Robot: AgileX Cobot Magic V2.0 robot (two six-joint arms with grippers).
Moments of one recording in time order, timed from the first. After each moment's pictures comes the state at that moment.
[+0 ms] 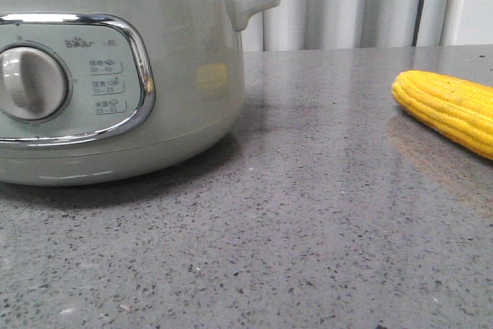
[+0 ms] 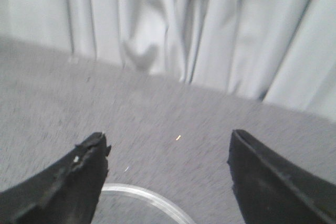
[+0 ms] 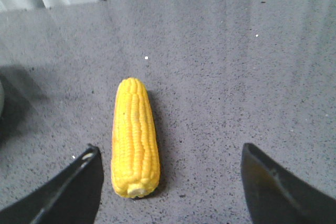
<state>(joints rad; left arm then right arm) 0.22 0.91 -0.67 -0.02 -0.05 -0.16 0.09 0.46 -0.57 -0.08 0.57 0.18</state>
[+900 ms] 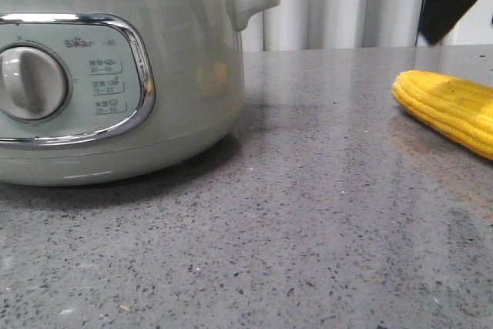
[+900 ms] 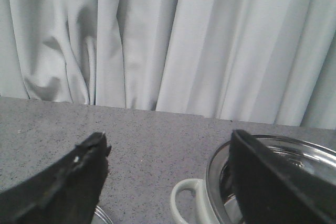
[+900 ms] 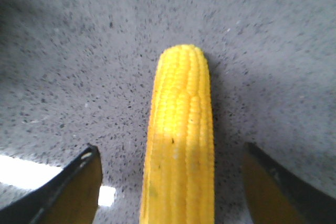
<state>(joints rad) -0.05 0.51 -0.67 -0.02 0.27 -0.16 0.25 1.36 -1.12 -0.07 0.82 0.05</state>
